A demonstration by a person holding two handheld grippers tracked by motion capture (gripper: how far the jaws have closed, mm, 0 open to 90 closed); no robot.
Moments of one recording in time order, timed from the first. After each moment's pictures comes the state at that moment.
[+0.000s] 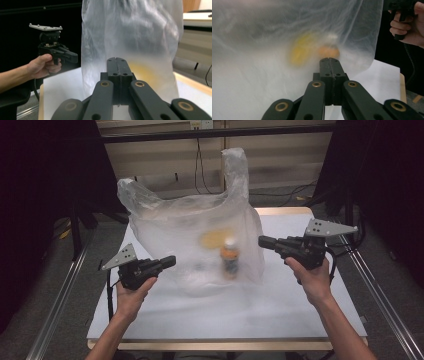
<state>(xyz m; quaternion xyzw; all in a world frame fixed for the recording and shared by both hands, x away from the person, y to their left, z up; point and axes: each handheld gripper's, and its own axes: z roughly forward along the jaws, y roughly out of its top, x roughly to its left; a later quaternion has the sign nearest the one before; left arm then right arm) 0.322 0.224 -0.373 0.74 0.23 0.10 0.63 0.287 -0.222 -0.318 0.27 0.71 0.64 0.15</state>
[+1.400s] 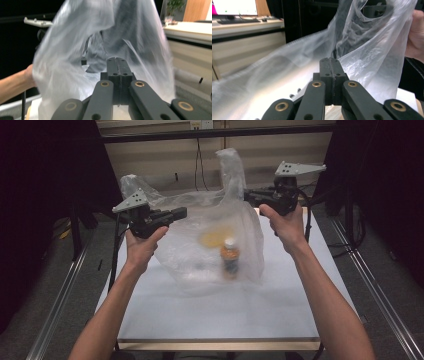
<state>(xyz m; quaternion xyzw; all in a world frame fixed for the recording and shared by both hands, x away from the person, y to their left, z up) 0.399 0.178 -0.299 0.74 0.21 0.11 0.63 0.382 -0.177 -0.254 0.24 0.72 0.64 0.14</state>
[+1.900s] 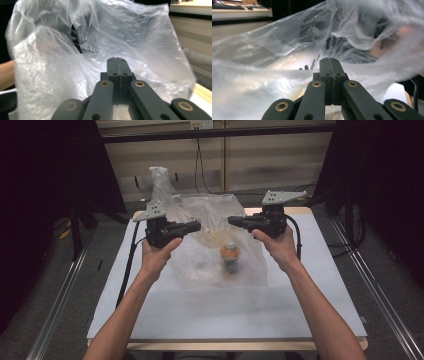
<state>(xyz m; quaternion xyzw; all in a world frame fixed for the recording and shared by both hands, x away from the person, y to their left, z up) 0.395 0.150 -0.335 0.75 0.20 0.07 0.62 0.375 -0.167 -0.315 0.25 0.75 0.61 0.10</state>
